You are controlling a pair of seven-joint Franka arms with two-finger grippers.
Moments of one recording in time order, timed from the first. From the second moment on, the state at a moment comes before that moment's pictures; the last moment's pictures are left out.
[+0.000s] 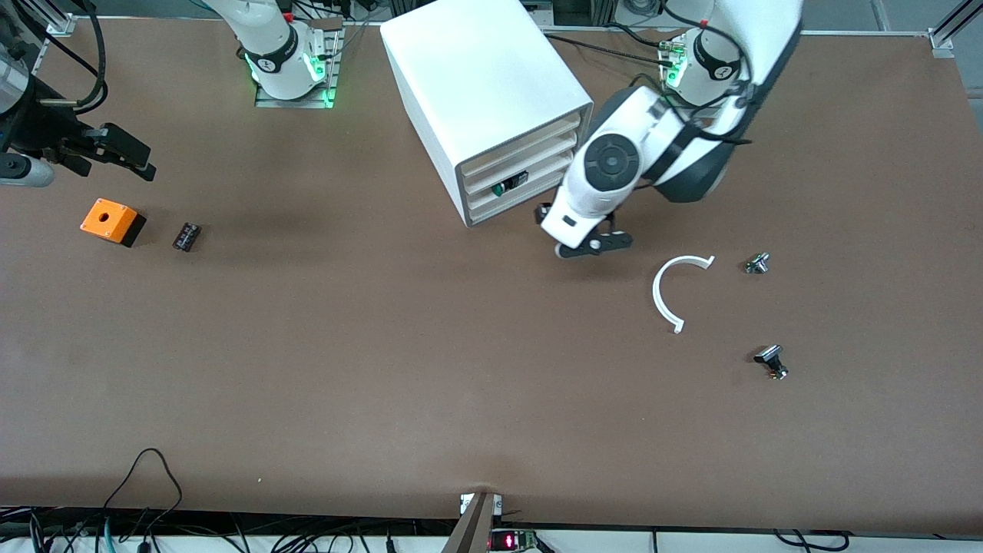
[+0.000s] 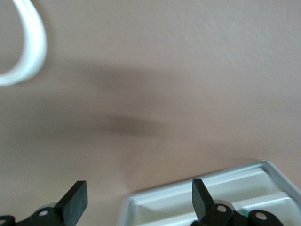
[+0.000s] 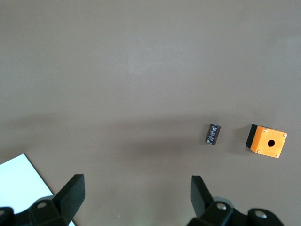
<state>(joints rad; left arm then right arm) -0.19 0.37 -0.43 -1.76 0.06 1.88 -0.76 0.01 -0.07 0.03 -1.69 0.02 1.61 0.11</state>
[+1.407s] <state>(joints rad) 0.01 0.12 -0.07 -1.50 -0.02 1.57 0.11 0.00 -0.07 0.03 -1.68 0.02 1.61 0.11</state>
